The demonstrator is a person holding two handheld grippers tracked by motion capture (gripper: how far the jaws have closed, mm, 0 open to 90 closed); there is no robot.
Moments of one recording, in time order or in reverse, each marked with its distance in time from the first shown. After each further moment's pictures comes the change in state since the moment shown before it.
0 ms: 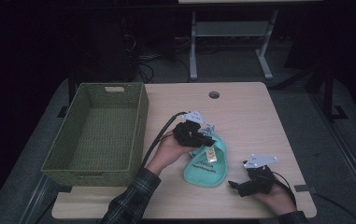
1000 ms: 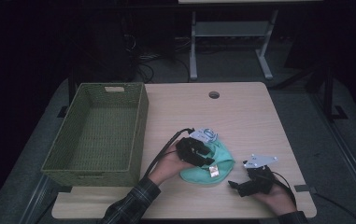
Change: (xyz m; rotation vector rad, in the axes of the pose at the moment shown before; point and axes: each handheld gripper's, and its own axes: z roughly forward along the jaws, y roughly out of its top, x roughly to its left) left arm -0.018 -0.033 0.016 0.110 0.075 0.024; right arm 0.000 0.000 0.000 0.000 0.001 0.002
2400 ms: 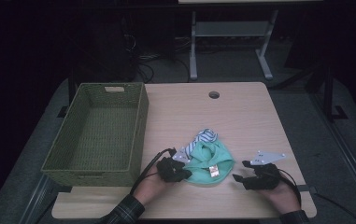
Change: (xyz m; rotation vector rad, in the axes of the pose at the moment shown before) left arm -0.025 -0.066 -0.018 0.126 0.092 -0.040; right arm -0.010 0.009 -0.021 -0.041 0.012 0.010
